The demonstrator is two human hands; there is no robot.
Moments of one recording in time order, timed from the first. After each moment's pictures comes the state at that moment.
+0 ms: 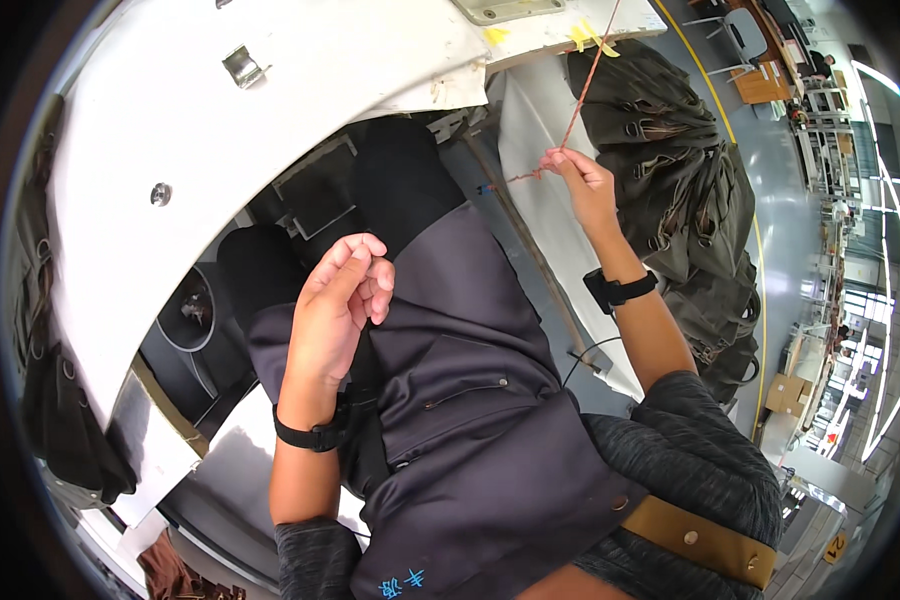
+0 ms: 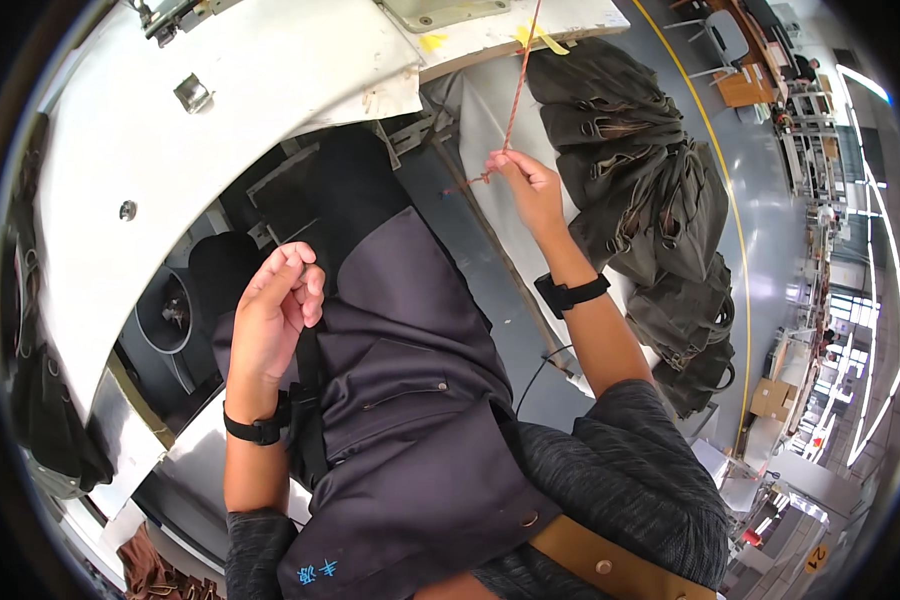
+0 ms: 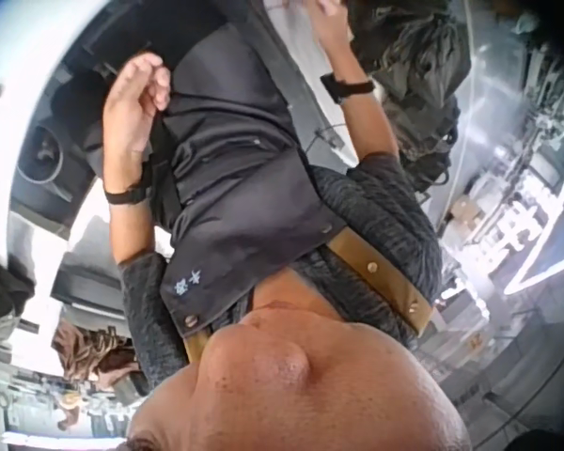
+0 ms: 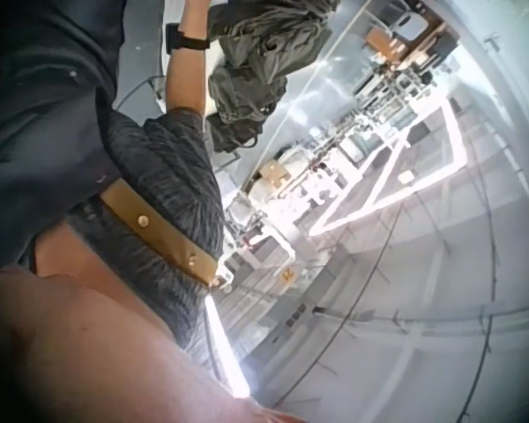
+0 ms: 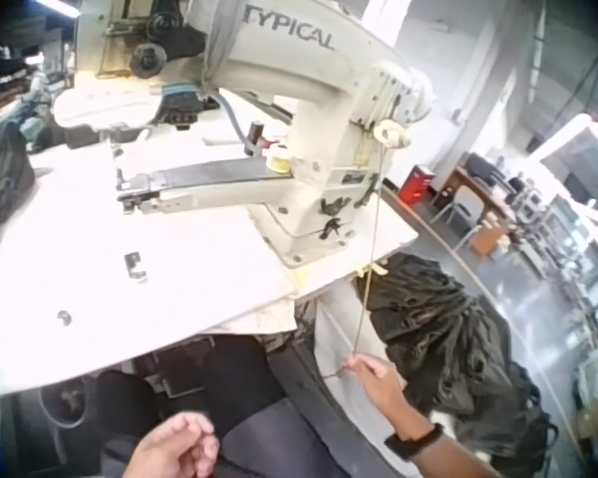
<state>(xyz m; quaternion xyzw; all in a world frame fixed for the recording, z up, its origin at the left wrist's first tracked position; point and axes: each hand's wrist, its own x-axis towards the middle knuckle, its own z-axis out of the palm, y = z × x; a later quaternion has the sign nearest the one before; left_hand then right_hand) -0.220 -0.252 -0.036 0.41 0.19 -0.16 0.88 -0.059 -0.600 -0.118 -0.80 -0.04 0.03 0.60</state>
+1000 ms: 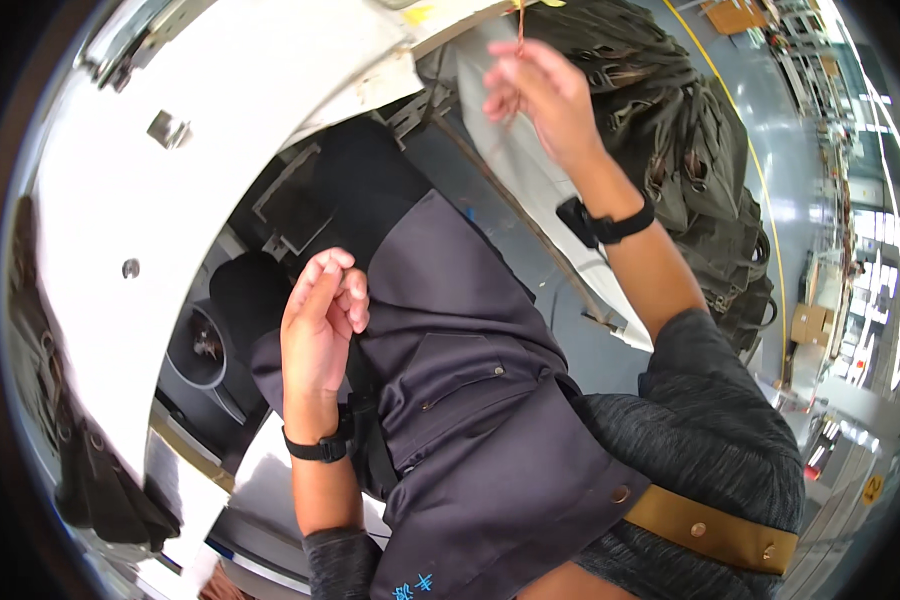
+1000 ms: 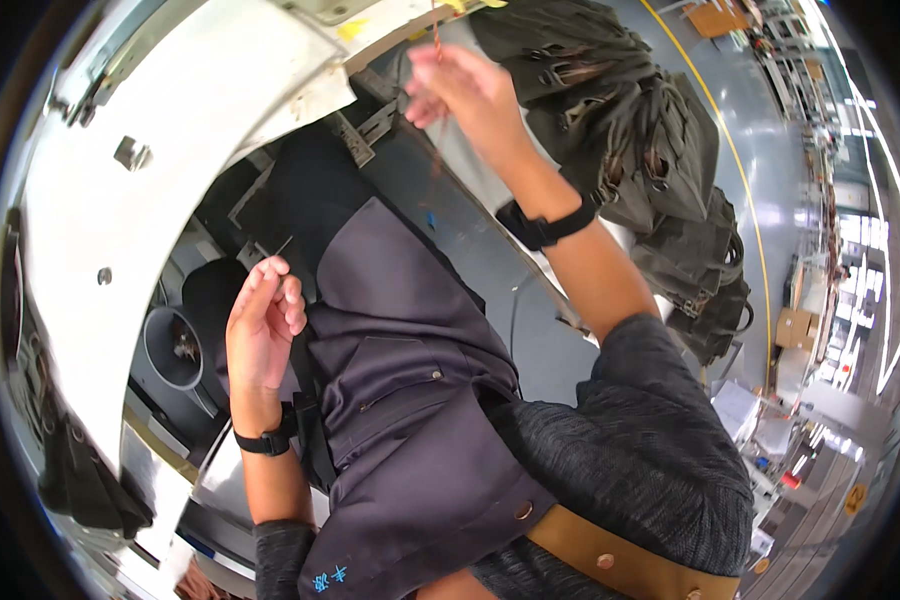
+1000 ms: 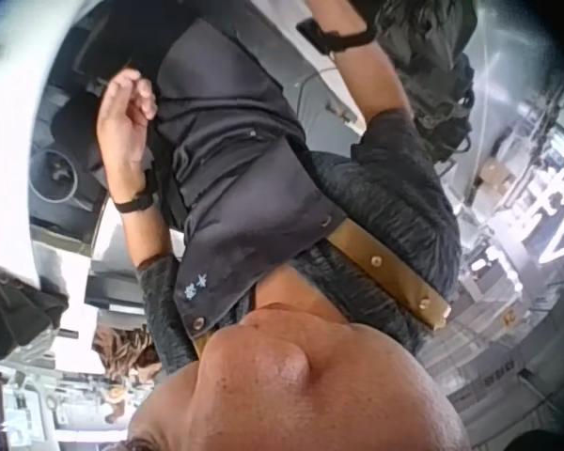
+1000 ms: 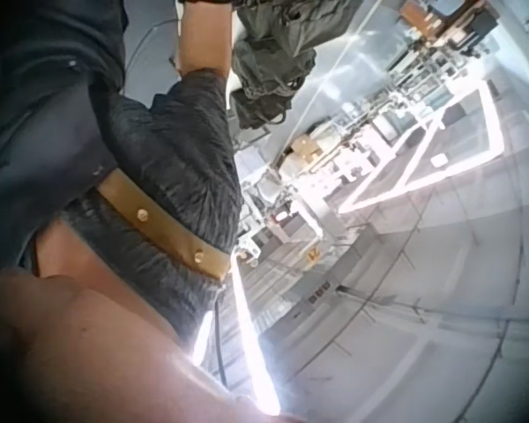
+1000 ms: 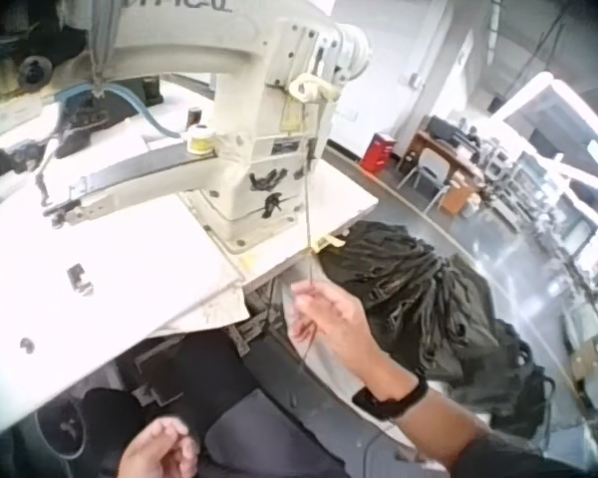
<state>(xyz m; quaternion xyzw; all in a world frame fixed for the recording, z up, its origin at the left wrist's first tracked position) -0.213 -0.261 -0.049 0.40 0.20 -0.17 0.88 -0.027 -0.550 -0.031 -0.68 -0.09 0.08 0.72</state>
